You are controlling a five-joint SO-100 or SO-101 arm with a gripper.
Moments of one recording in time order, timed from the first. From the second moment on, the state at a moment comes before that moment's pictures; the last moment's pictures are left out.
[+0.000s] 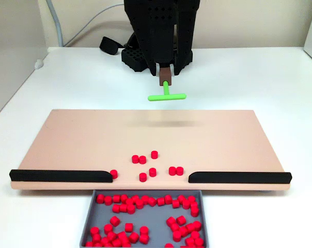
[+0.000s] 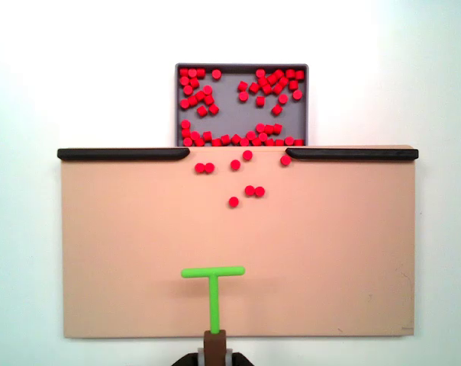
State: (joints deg) arm -1.4 114.0 117.6 77.4 -88.1
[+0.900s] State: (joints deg) arm -0.4 114.0 117.6 77.4 -88.2
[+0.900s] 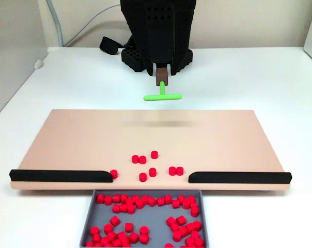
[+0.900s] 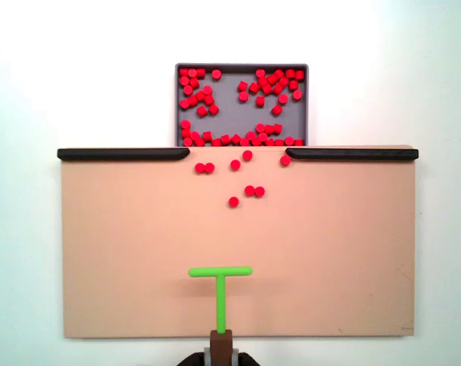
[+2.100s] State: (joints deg) arm 3.5 105.6 121.6 66.1 -90.5
